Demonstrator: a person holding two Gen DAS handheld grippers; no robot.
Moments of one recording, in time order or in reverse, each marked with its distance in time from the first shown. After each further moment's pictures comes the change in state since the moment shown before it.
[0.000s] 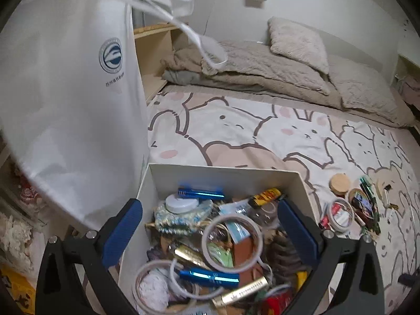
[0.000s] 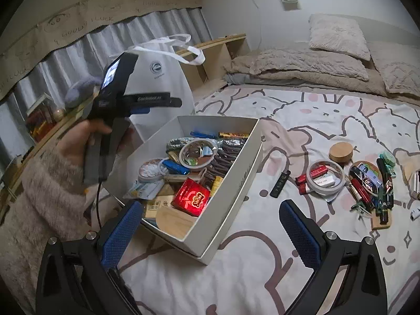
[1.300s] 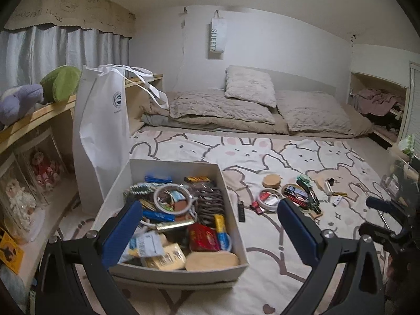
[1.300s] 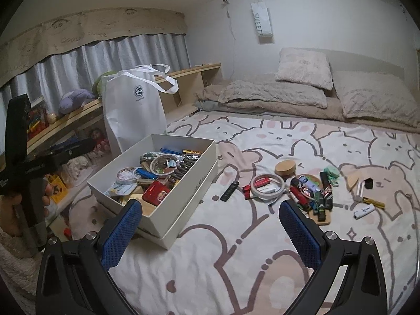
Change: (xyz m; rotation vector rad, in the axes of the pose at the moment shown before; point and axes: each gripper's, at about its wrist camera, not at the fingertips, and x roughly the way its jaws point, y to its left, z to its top) left arm -0.182 -0.073 -0.134 0.029 -0.288 -0.135; right arm -0.096 -0.020 -0.036 -0.070 -0.147 -0.179
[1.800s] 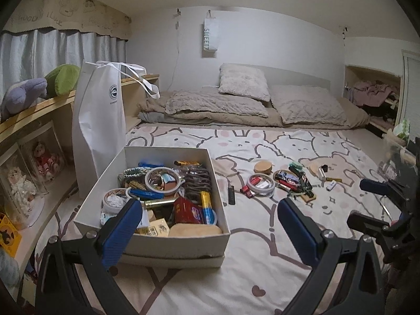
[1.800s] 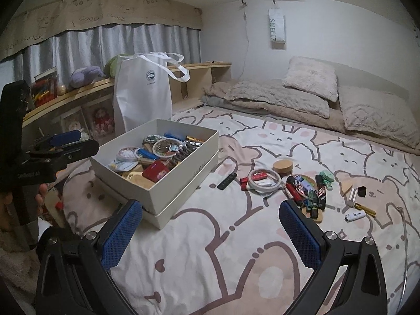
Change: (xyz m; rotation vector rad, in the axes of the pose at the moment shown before) left arm -0.022 -0.031 -0.045 0.035 -0.010 0.018; right arm -0.012 0.011 -0.030 -0.111 0.010 -0.015
